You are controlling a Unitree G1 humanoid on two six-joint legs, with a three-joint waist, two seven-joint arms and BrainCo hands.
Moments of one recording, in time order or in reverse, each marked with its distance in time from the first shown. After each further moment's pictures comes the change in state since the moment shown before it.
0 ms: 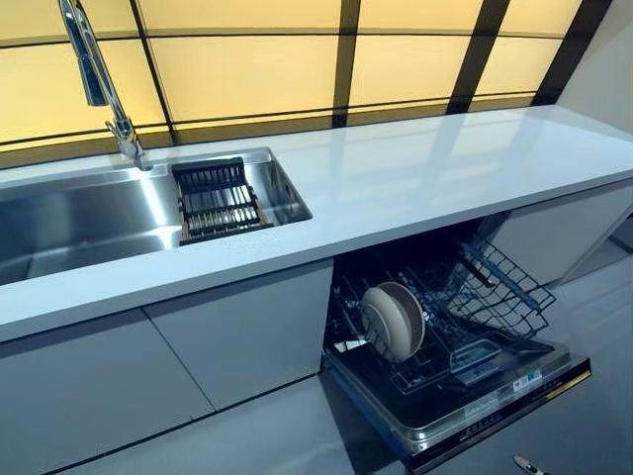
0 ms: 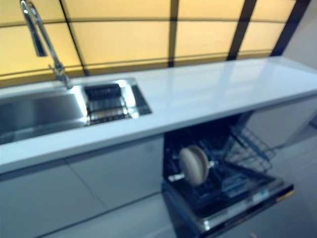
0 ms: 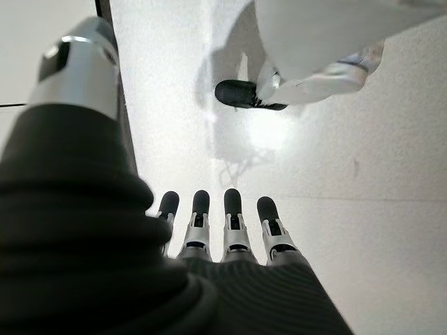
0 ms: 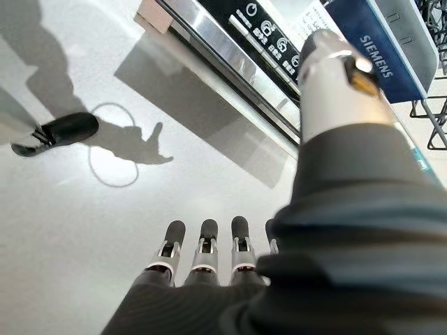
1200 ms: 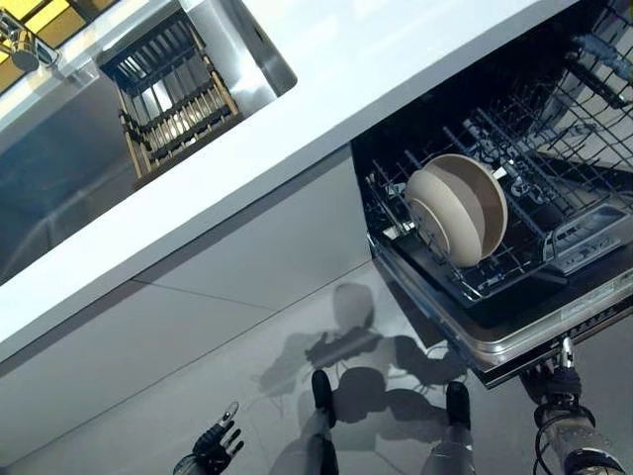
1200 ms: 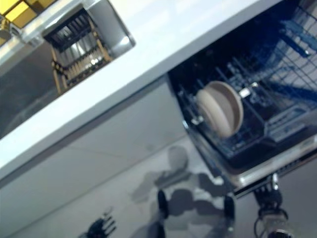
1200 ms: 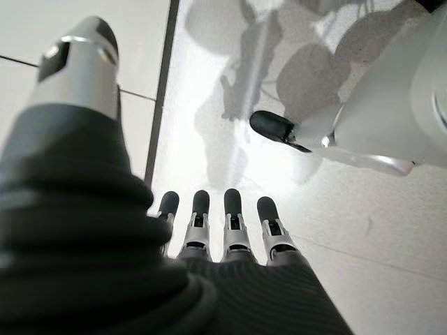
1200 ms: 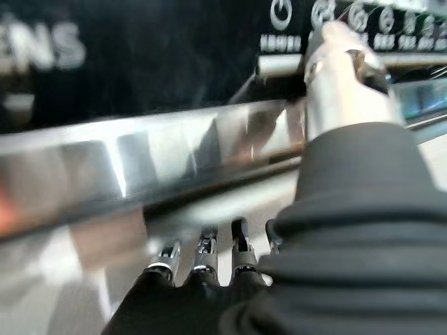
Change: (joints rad) left arm -0.097 -0.101 -0.015 -0.197 -0.453 -0.052 -0.334; right arm -0.370 -0.038 -0.096 0.040 0.861 -0.159 0.296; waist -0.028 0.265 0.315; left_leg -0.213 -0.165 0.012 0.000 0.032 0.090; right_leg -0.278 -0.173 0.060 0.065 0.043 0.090
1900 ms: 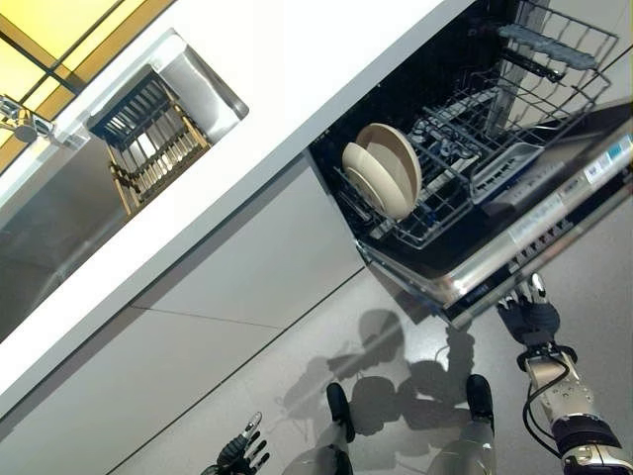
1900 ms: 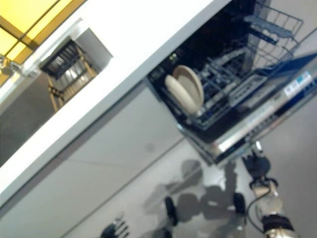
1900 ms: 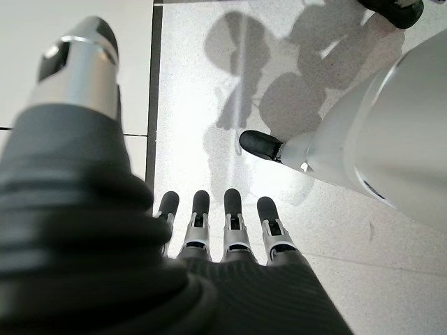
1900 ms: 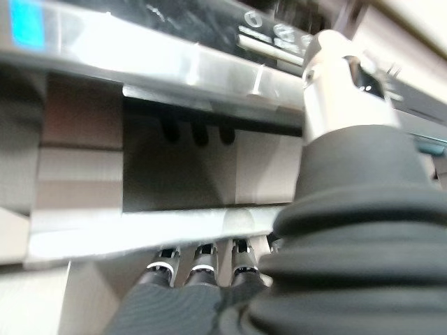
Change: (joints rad) left arm 0.028 -0.071 -0.054 0.008 -0.017 0.019 -0.016; right arm -0.024 -0.003 0.167 -0.453 -0.137 -0.076 -0.028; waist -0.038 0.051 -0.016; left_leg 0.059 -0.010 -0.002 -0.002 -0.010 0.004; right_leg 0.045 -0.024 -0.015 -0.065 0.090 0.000
